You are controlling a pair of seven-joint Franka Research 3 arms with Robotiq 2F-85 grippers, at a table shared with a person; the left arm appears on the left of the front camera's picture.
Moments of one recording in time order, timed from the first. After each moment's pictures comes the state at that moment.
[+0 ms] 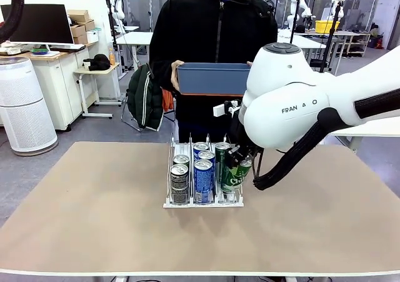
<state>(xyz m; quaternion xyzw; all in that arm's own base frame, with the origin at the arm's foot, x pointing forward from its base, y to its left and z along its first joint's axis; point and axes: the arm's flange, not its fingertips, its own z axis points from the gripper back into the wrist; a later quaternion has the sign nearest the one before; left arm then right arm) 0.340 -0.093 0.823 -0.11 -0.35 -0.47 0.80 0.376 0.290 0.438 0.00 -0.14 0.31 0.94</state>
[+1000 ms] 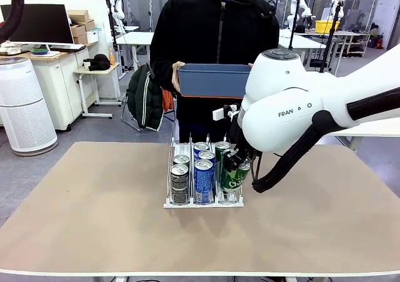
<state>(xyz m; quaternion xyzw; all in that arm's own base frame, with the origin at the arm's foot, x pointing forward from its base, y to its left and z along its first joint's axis) 0.340 -0.093 0.823 -0.11 -0.35 -0.47 0.80 0.383 0.293 0.423 0.01 -0.13 0.31 0.94</state>
